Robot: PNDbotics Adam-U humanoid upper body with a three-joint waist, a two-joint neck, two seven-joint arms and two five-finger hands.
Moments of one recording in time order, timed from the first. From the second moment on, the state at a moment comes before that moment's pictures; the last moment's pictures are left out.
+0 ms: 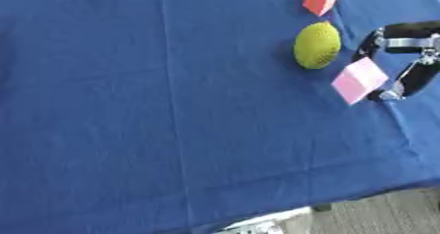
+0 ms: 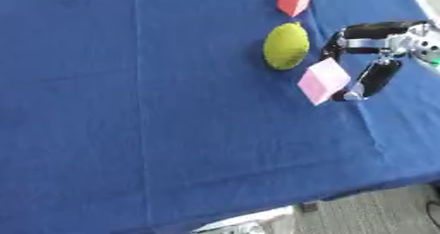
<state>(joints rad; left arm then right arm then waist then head) -0.79 0.66 0.02 -1.10 0.42 -0.04 0.37 -0.30 -1.25 0.27 -1.70 0.18 -0.10 0.48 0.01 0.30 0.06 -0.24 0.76</state>
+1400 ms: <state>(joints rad) -0.79 0.67 -0.01 -1.20 0.31 -0.02 0.33 -0.48 -1.10 0.32 -1.89 -0.06 0.19 0.38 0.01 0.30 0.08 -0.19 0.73</state>
